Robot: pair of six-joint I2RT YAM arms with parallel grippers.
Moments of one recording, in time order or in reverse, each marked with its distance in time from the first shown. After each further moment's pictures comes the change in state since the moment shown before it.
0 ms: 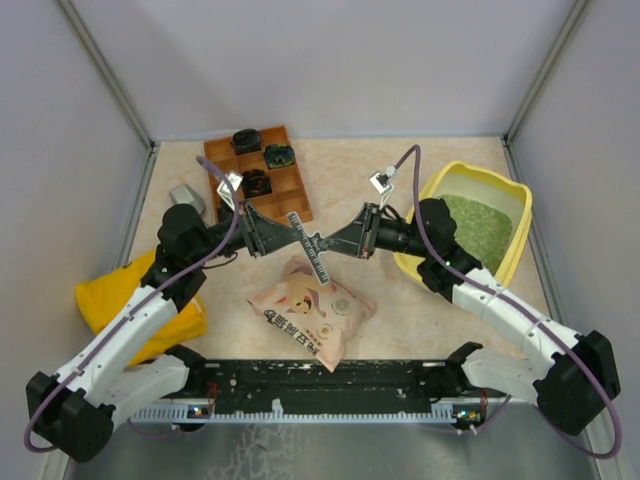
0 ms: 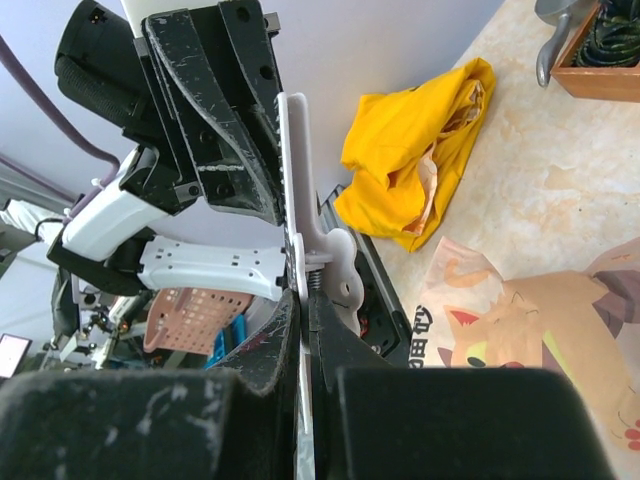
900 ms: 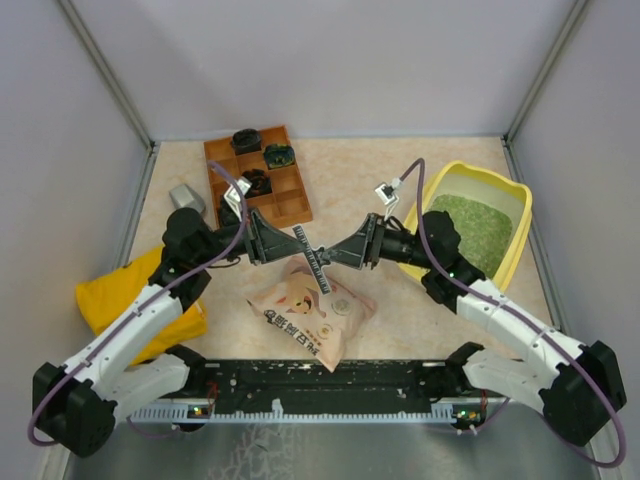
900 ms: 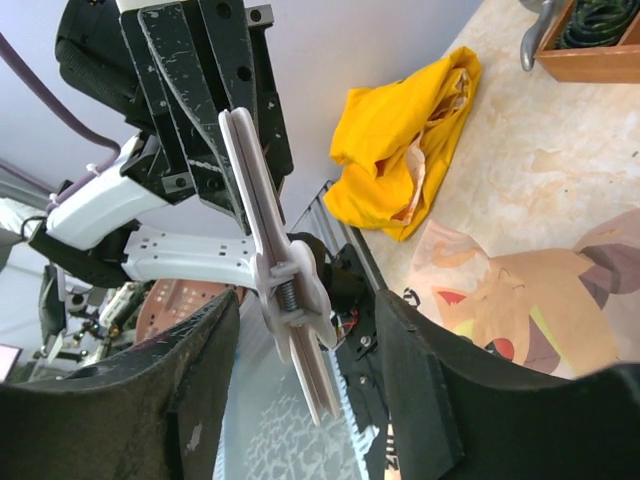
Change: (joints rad) left arm 0.000 0.023 -0.062 0.135 0.158 -0.061; right arm 0.003 -0.081 -0.099 0.000 0.036 -0.018
